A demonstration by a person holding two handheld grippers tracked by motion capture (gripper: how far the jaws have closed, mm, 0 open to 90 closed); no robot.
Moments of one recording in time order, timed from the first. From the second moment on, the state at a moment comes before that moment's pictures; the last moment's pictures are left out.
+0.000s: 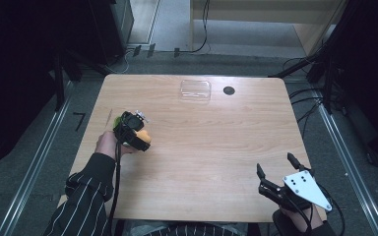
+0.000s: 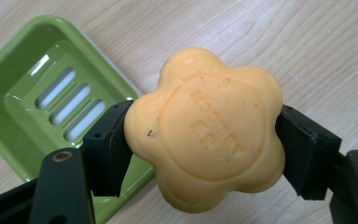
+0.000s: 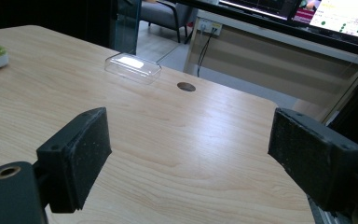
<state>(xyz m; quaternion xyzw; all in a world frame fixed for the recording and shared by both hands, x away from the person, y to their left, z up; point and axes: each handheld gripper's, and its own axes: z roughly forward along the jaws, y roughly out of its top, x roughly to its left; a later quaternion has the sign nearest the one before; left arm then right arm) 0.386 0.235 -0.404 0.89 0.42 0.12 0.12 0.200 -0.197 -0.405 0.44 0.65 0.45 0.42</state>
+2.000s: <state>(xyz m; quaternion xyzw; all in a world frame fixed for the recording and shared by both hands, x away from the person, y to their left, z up) 0.418 0.293 -0.407 0.83 0.50 0.16 0.15 0.200 -0.195 -0.405 0.44 0.65 0.45 0.42</state>
